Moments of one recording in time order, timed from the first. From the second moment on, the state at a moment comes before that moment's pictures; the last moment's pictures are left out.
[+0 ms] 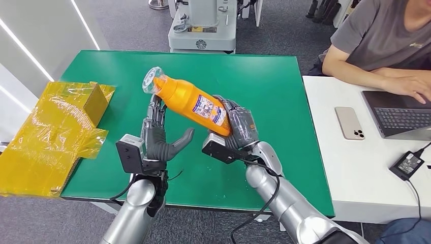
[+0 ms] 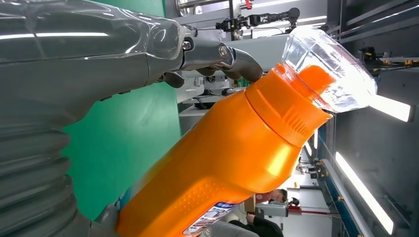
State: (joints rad) left arm -0.30 -0.21 -0.41 -1.23 0.03 0.22 -0.51; right arm -0.67 0.10 0.62 -0.65 0.56 -0.45 -0.47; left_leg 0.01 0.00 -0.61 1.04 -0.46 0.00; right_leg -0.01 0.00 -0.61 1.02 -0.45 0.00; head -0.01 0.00
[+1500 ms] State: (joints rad) left arm -0.33 -0.21 -0.41 -1.17 0.02 0.13 -0.53; right arm -0.67 0.09 0.64 -0.61 0.70 -0.14 -0.52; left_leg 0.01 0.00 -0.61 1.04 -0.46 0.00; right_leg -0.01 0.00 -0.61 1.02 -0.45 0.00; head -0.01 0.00
